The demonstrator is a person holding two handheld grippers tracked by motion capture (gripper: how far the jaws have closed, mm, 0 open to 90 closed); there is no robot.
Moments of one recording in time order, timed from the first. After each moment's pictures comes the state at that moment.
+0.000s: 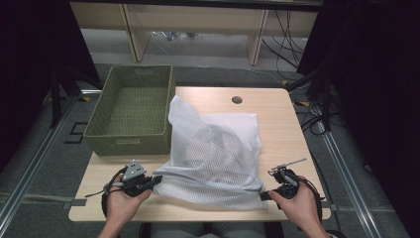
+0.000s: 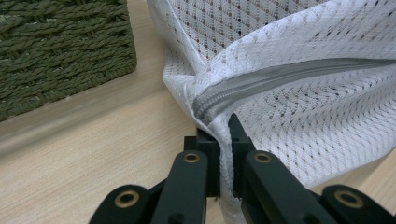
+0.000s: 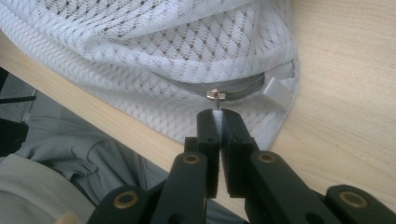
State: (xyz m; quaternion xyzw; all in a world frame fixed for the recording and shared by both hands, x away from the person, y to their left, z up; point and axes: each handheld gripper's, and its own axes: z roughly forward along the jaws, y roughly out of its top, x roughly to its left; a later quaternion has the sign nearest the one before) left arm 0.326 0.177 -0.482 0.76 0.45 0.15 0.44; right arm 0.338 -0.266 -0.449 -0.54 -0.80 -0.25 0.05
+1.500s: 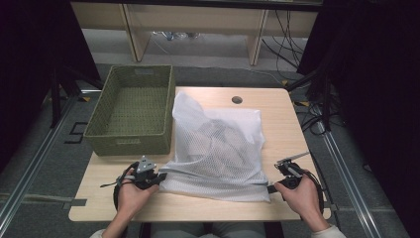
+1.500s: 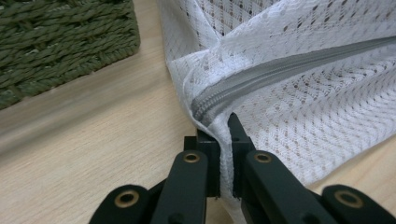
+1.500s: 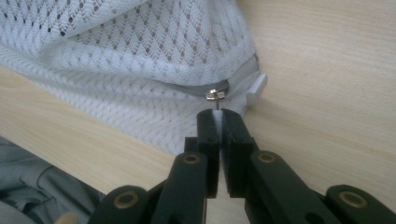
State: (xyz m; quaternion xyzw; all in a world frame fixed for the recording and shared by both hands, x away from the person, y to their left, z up) left arm 0.358 0.165 -0.508 0.79 0.44 0.15 0.39; right arm 0.367 -0.287 -0.462 -0.59 -0.78 -0.20 0.04
